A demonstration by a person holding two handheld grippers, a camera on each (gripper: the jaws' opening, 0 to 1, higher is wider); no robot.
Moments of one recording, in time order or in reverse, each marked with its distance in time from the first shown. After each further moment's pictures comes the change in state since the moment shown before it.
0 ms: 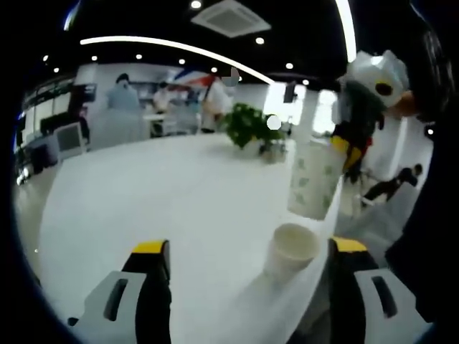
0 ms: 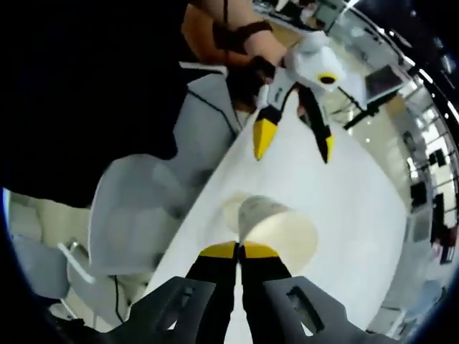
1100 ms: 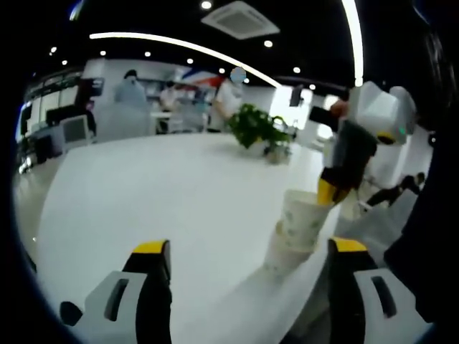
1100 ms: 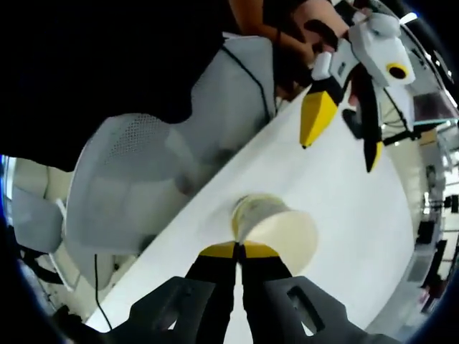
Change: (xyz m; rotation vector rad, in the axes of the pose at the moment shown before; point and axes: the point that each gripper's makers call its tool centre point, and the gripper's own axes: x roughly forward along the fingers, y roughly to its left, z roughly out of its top) left arm -0.013 0.005 -0.011 -0.050 -0.015 0.024; right arm 0.060 0.006 -0.002 -0.192 0.086 0.108
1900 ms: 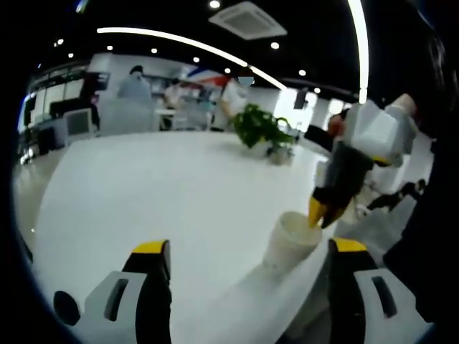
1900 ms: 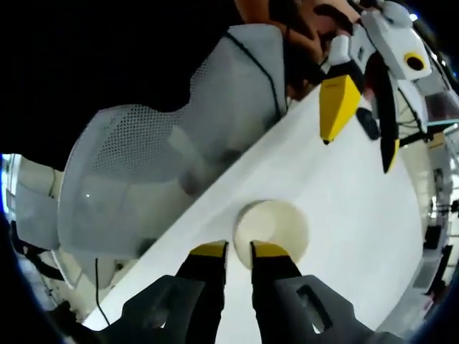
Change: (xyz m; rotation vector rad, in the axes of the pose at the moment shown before) left arm -0.001 0.002 -0.007 -0.035 -0.003 0.008; right arm 0.027 0.005 0.000 -0.008 -0.012 0.050
